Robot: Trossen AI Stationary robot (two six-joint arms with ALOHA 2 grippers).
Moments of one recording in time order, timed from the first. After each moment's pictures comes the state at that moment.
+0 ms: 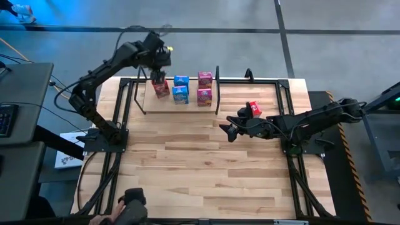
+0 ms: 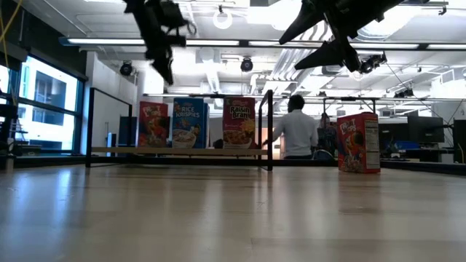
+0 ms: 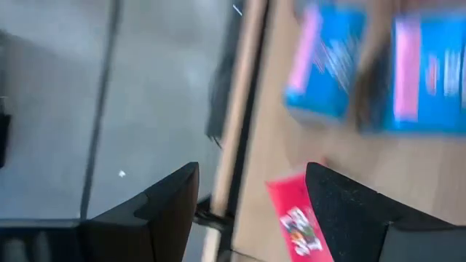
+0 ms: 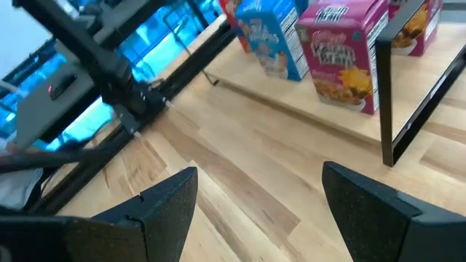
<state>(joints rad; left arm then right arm) 0.84 1.58 1.59 -1.03 -0.05 0.74 0.18 1.19 0.78 -0.08 0.53 0.83</state>
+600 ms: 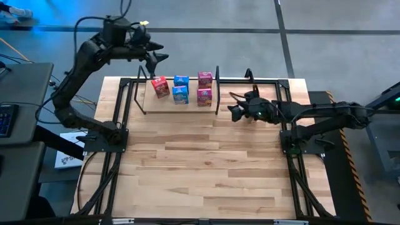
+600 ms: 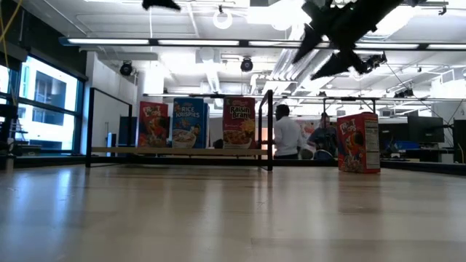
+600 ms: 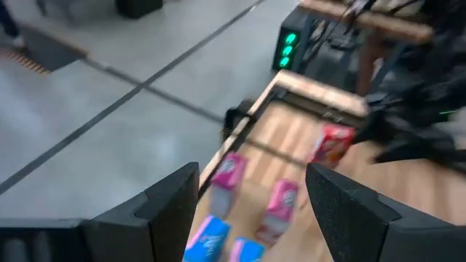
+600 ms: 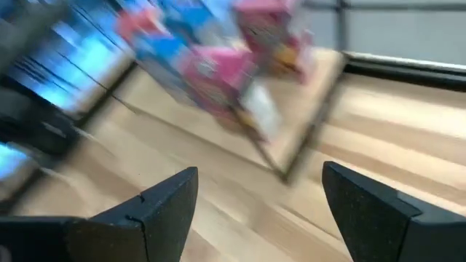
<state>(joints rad) 0.78 1.35 1.81 -0.93 0.28 0.09 -0.09 1.10 0.83 -0.31 0.46 0.81</state>
